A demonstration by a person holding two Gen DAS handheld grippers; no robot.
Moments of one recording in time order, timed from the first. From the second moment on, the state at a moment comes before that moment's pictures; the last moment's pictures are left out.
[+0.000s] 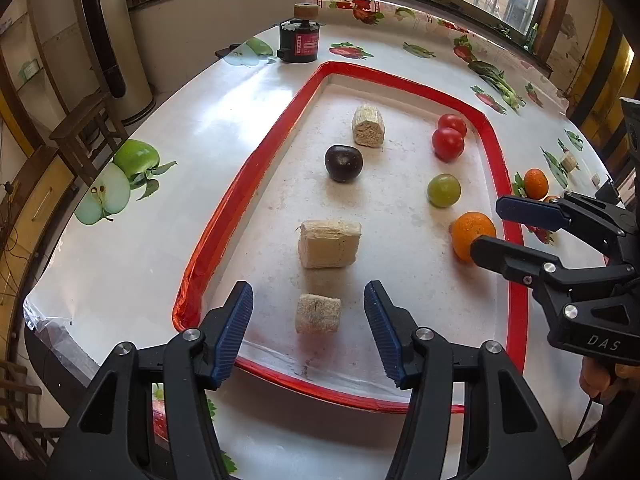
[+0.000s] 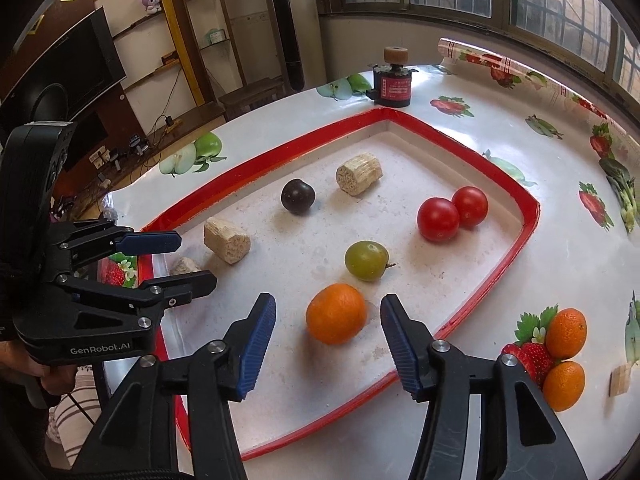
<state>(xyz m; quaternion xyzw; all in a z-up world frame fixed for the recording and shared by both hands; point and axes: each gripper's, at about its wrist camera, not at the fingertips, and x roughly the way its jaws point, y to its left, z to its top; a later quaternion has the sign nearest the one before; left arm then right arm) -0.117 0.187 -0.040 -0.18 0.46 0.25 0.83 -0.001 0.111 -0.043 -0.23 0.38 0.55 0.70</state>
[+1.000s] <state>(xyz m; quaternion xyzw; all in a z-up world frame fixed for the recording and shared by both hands) -0.074 0.117 -0.015 -0.14 0.46 0.18 0.86 0.056 -0.011 -0.017 -0.17 0.39 0.48 0.77</state>
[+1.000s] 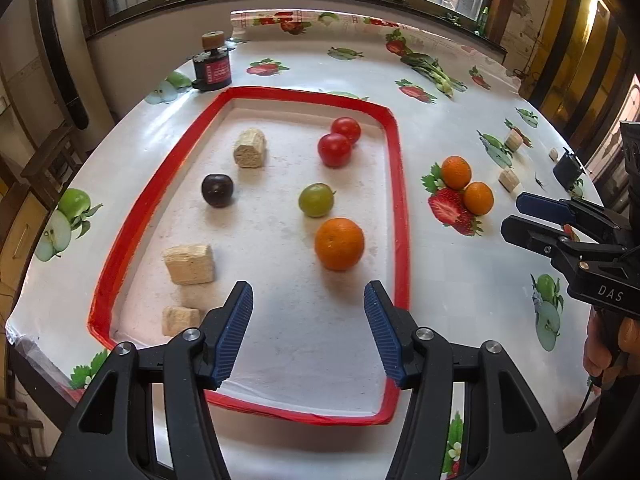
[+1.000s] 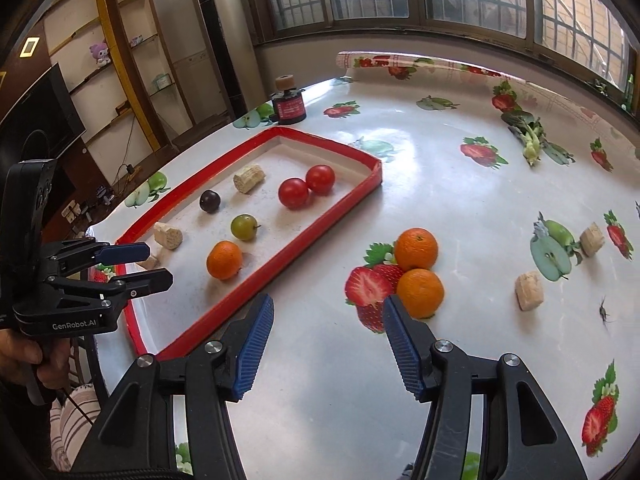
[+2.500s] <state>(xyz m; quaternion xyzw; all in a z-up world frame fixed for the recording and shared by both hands) 0.086 0.025 -0.049 -0.15 0.48 0.06 0.86 0.188 -0.057 -0.063 -0.16 0.43 0.37 0.81</state>
